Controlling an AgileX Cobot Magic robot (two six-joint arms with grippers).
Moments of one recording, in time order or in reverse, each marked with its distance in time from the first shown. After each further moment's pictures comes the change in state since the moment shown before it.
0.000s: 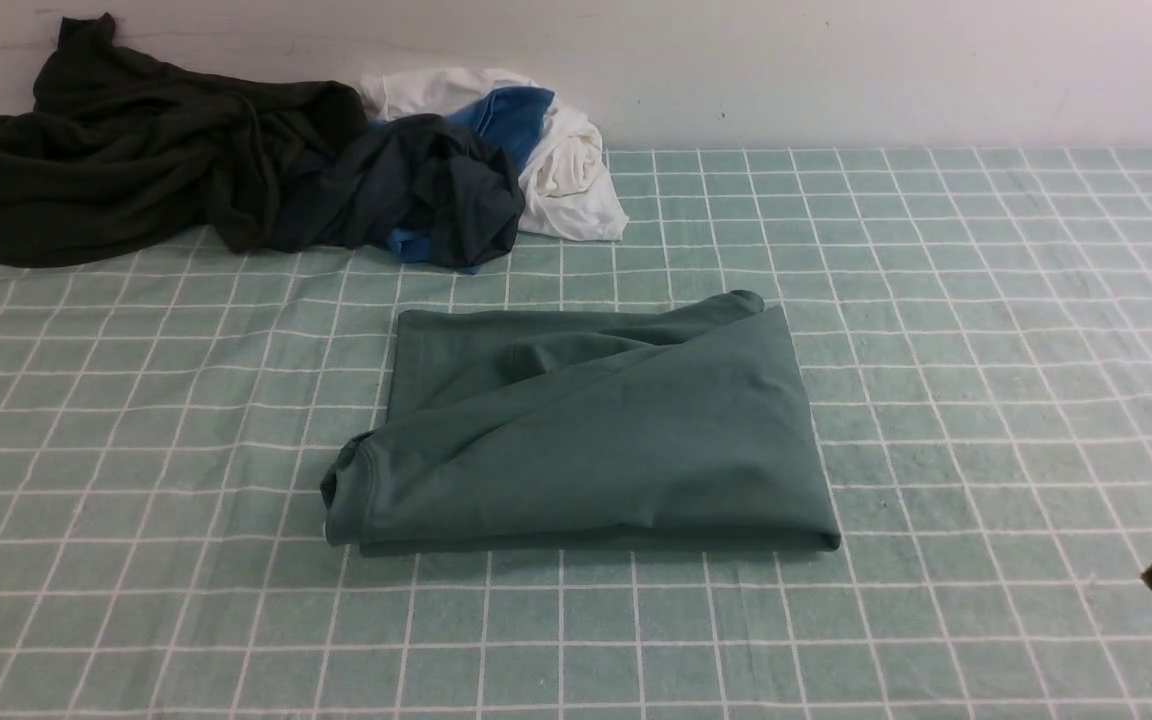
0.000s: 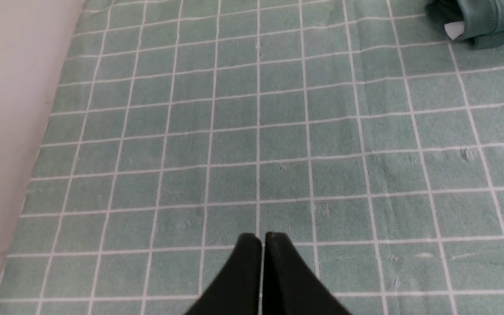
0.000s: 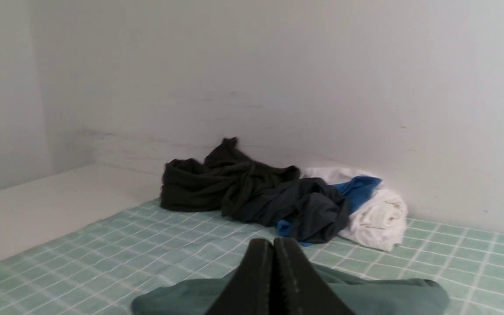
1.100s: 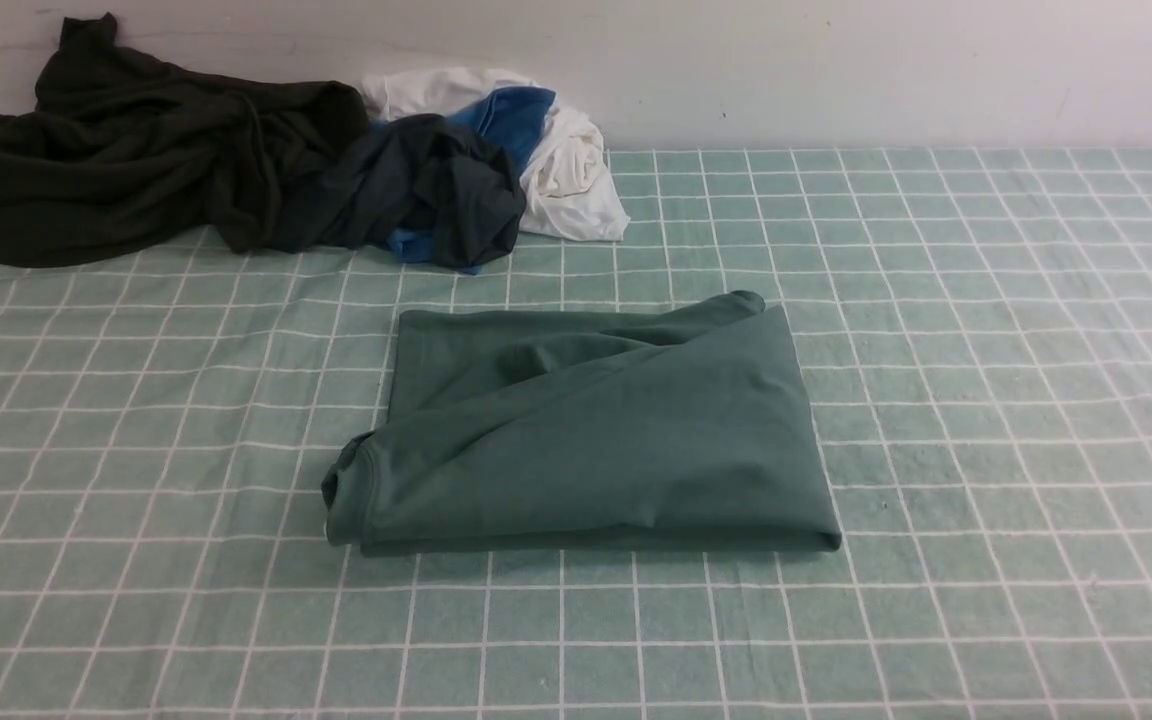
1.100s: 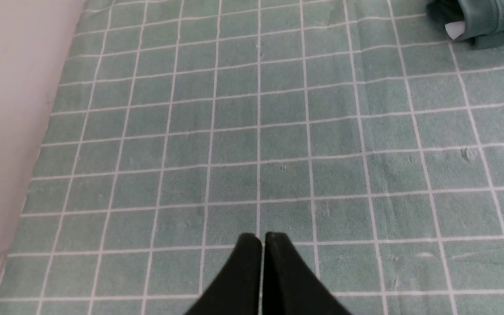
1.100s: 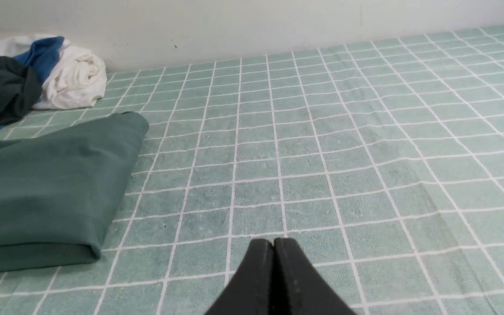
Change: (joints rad) right arm -0.632 -0.279 0.116 -0.279 0.526 0.310; left arm 0.000 0.000 0.000 0.000 0.000 0.000
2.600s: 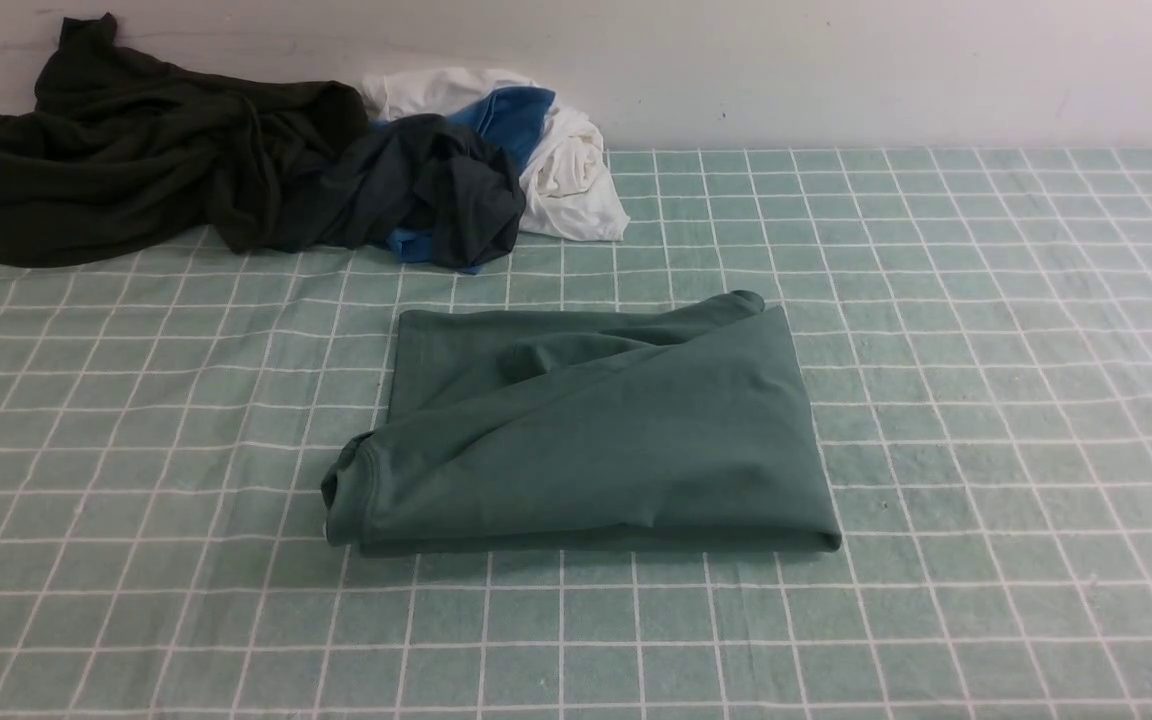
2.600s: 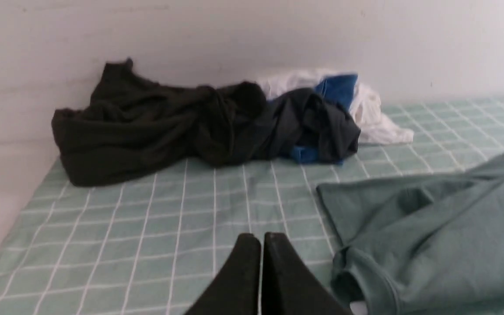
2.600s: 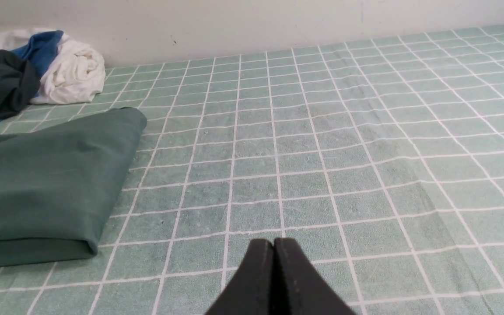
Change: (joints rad) right arm 0.001 0.000 -0.001 -0.011 0.007 0.003; left arm 0.034 -0.019 0.360 -0.134 -0.953 -0.022
